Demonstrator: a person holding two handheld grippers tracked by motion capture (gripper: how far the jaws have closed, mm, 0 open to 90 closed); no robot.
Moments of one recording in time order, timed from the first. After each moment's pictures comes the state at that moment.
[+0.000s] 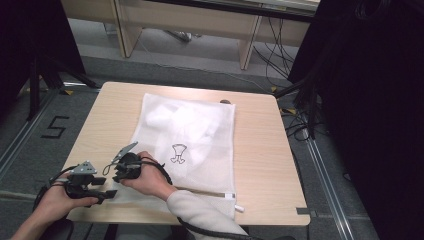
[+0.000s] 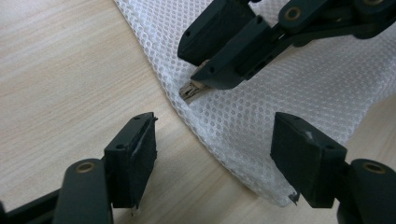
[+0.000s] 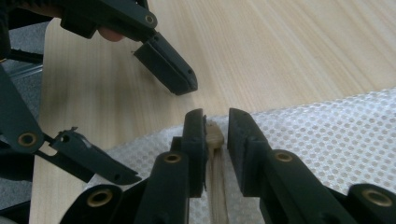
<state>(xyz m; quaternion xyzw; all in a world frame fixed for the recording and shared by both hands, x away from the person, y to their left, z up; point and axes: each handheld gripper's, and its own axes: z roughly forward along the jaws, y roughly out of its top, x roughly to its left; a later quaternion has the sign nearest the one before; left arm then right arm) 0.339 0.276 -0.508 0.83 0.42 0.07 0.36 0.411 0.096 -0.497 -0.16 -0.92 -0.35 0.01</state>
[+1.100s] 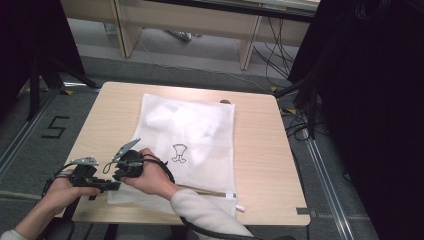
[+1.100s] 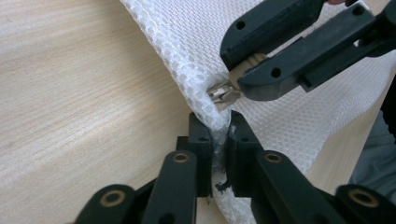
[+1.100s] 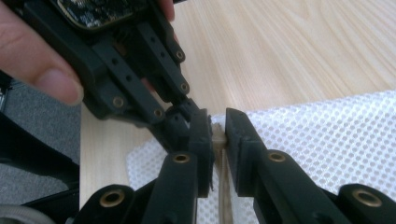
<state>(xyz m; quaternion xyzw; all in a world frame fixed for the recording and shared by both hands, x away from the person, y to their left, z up) 0.358 0.273 -0.510 0.79 0.45 -0.03 0.41 0.403 0.085 -0.469 -0.14 -0.92 -0.36 0.02</state>
